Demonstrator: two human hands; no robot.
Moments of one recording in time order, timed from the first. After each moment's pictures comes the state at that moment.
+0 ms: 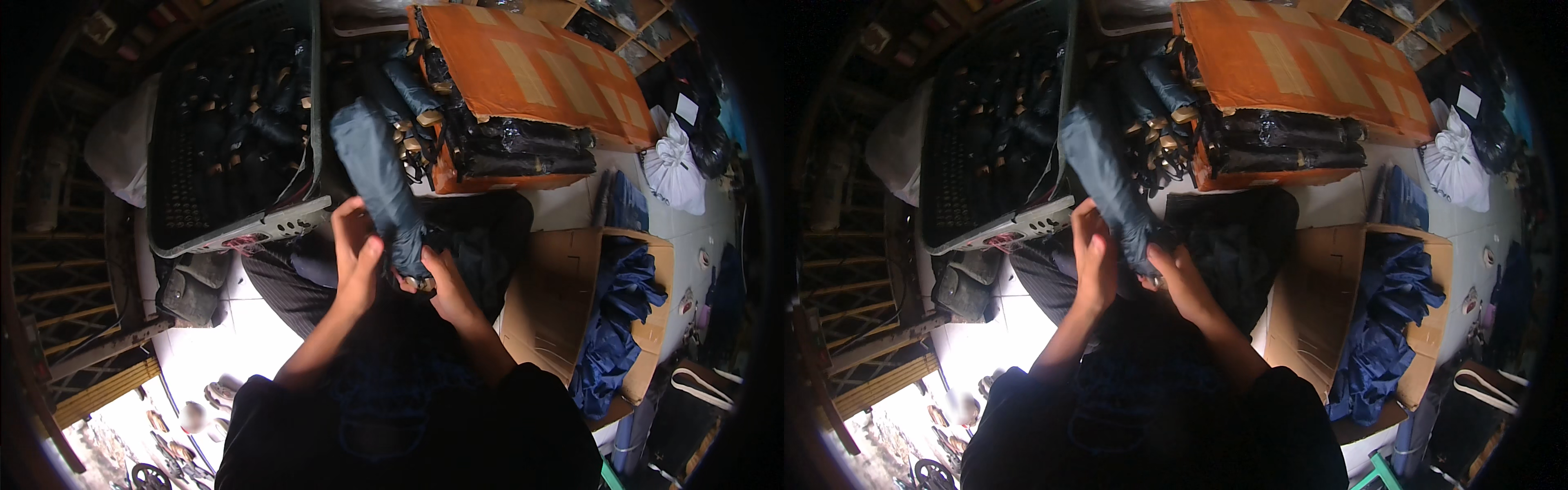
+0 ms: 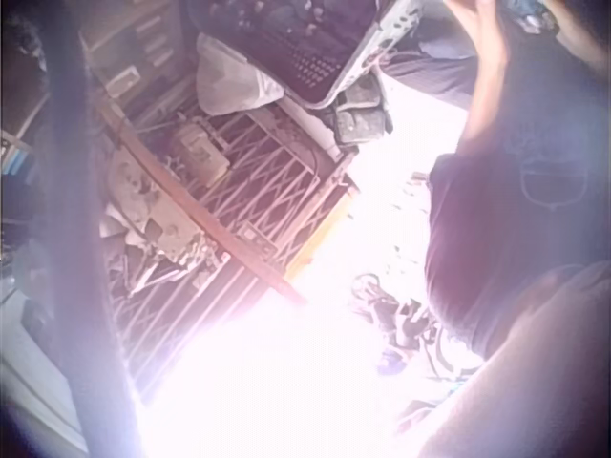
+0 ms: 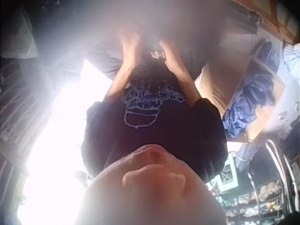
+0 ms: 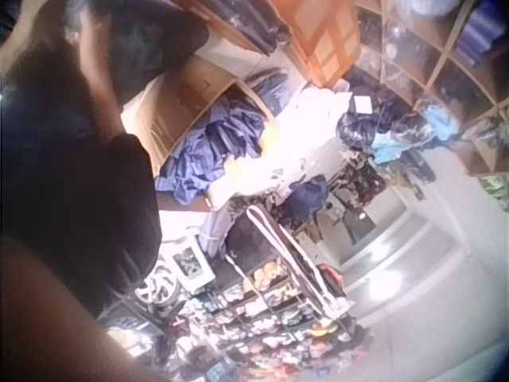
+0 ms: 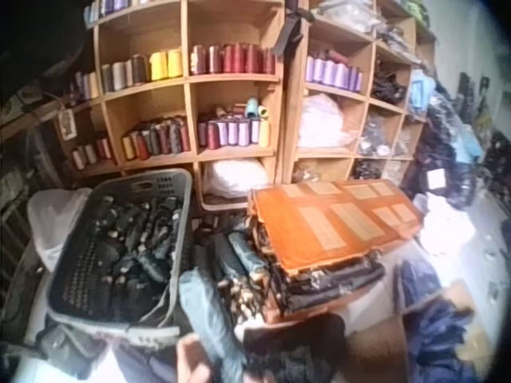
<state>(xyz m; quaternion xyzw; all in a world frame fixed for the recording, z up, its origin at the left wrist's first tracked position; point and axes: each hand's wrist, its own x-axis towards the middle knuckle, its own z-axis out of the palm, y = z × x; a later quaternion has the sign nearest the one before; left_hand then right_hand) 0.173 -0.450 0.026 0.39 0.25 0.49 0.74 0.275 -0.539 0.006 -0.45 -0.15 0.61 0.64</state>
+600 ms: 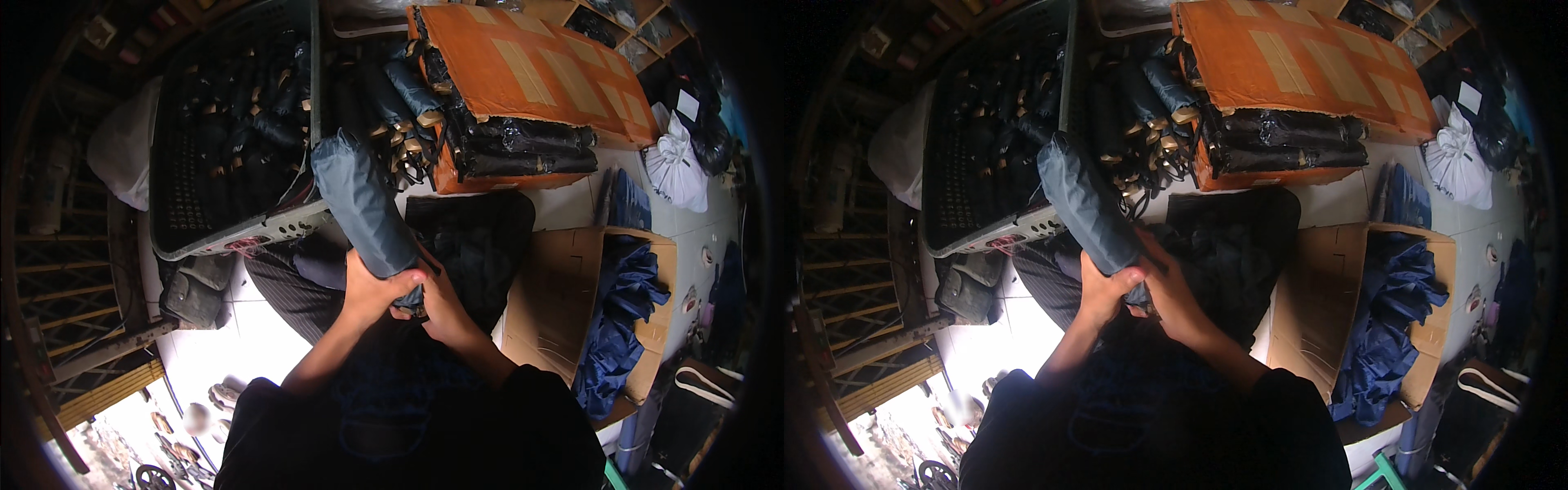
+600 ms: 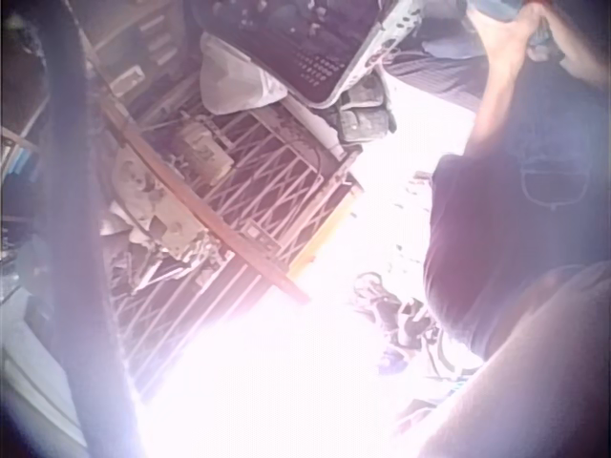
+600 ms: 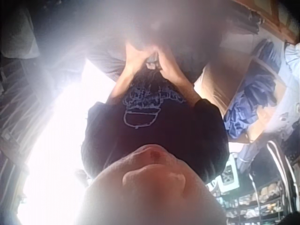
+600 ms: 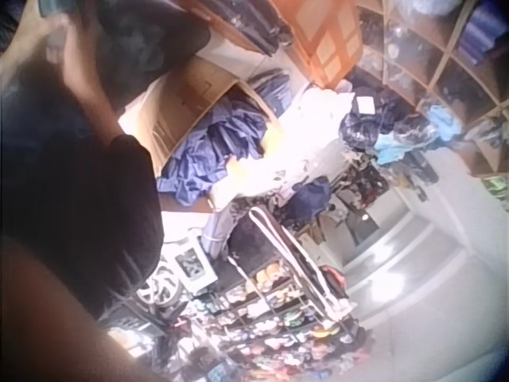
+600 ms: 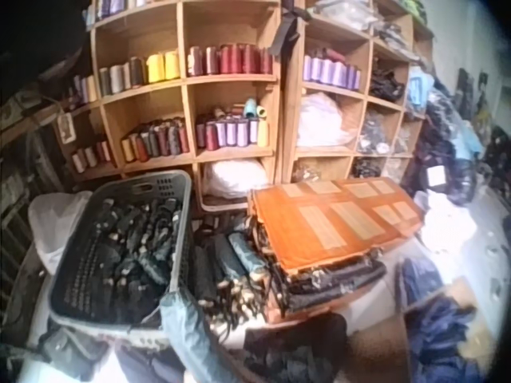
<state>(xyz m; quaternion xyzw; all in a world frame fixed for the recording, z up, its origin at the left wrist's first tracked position) 0.164 -0.460 0.042 0.50 0.28 0.38 0.72 0.259 -0.537 0.042 -0.40 -0.09 0.67 0.62</state>
